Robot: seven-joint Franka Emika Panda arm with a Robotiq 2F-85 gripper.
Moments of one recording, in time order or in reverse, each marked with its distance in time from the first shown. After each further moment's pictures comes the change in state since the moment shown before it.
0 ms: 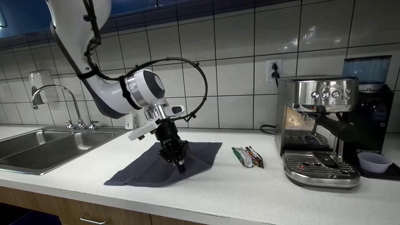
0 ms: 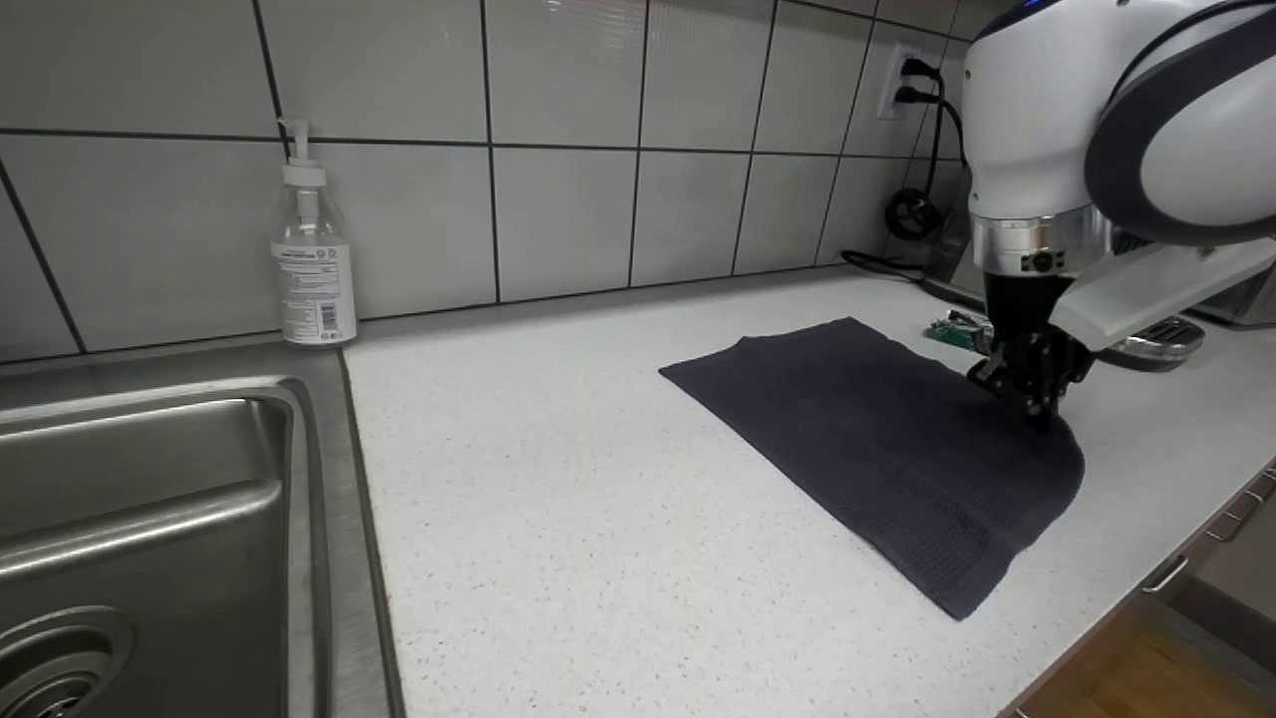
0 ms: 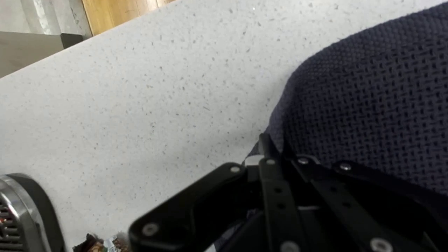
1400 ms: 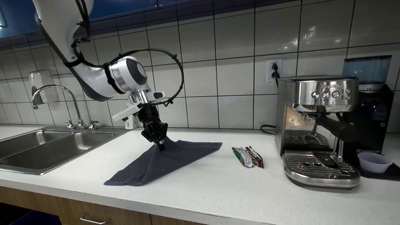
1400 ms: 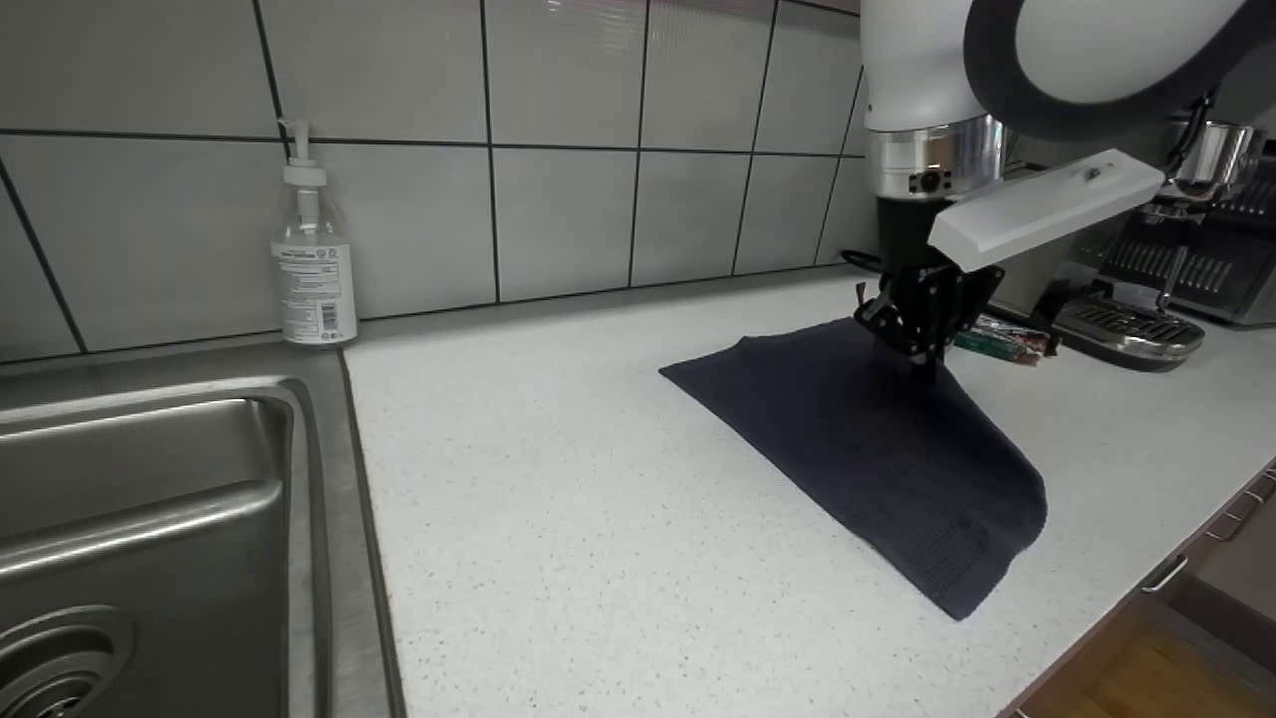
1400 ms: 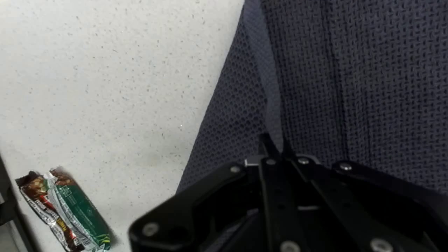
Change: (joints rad) arm 0.090 -0.002 0.095 0.148 0.144 -0.084 -0.003
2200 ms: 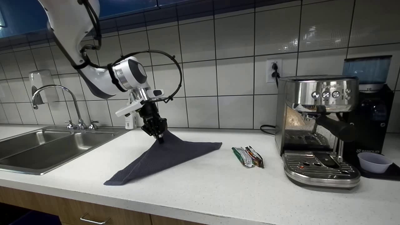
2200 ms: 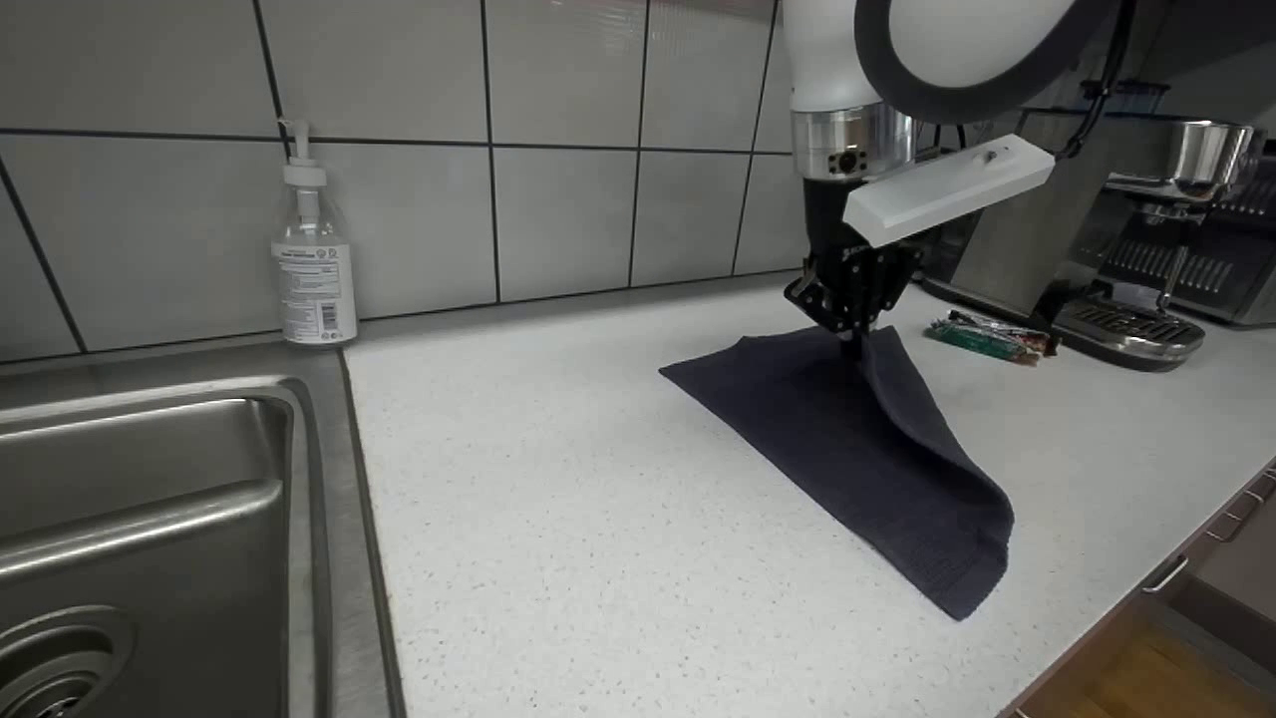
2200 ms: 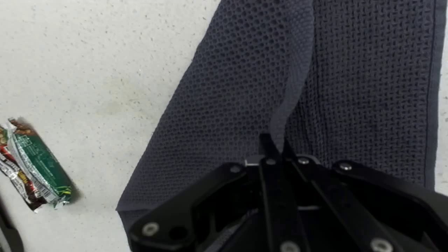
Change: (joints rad) arm 0.024 0.110 0.023 0.177 0.029 -0.031 -0.040
